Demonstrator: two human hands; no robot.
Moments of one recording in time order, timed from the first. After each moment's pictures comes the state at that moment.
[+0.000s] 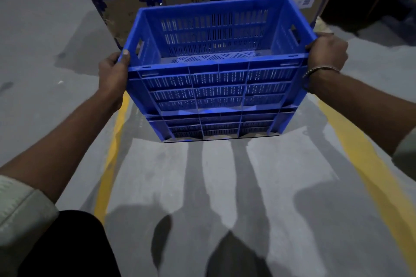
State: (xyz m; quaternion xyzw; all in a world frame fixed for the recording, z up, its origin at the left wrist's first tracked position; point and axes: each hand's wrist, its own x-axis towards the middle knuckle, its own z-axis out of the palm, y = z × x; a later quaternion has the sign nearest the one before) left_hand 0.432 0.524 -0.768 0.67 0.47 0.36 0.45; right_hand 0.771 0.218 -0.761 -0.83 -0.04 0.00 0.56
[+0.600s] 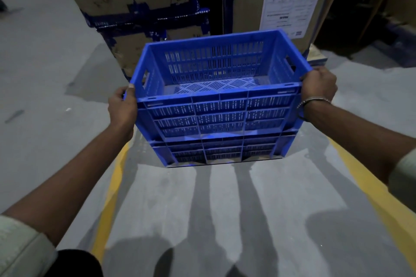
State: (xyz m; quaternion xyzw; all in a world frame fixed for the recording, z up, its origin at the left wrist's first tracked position) left_hand 0.437 0.521 -0.777 0.64 0.50 0.40 0.42; right_hand 0.766 0.226 -0.764 -0.82 0.00 -0.03 0.56
